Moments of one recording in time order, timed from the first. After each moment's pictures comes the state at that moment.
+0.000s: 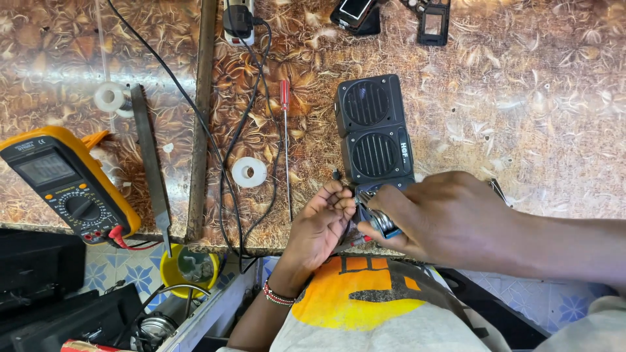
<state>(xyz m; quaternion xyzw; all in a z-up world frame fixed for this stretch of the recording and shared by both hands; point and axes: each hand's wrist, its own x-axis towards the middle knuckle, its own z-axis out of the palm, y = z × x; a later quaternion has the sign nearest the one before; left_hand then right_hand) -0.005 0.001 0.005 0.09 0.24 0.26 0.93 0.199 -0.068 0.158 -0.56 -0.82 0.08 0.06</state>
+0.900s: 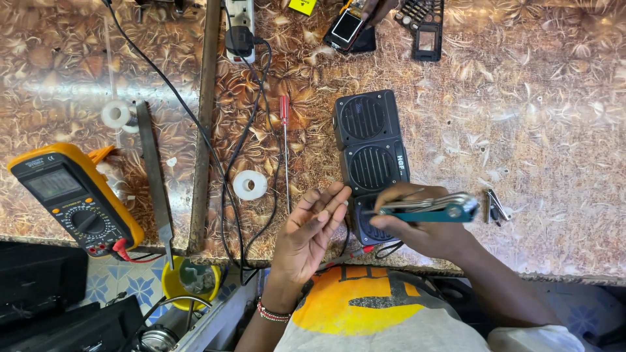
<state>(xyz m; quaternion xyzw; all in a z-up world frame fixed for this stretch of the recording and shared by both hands) -0.014 0.012 0.026 0.04 0.18 0.30 0.93 0.195 -0.079 0.075 -0.57 -0.56 0.30 0.52</state>
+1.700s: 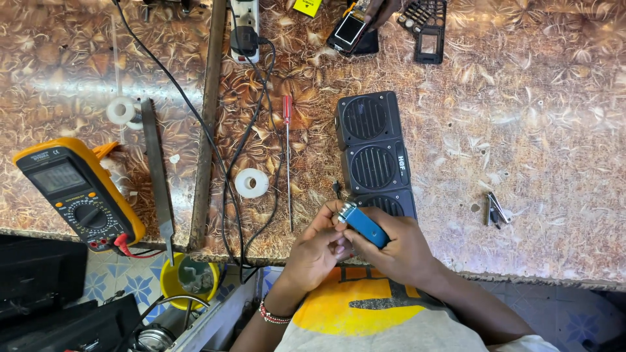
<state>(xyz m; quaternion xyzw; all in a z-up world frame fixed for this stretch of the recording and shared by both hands) -0.017 -0.007 0.018 0.18 0.20 0.18 0.94 0.140 -0.097 0.067 -0.69 -0.51 0.33 0.40</state>
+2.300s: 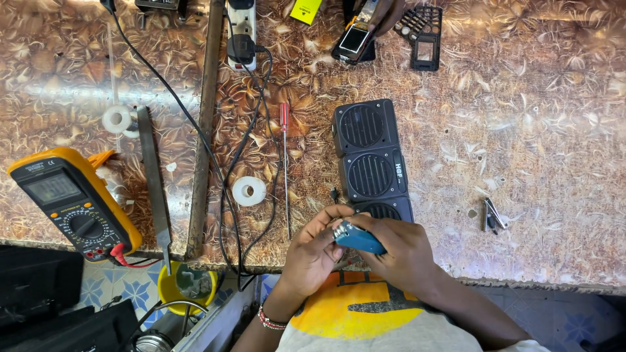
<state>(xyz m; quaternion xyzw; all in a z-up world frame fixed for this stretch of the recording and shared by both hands) -0.010 0.001 0.024 0.20 0.20 0.21 0.94 0.152 -0.108 0.033 -0.66 -0.65 0.08 0.36</state>
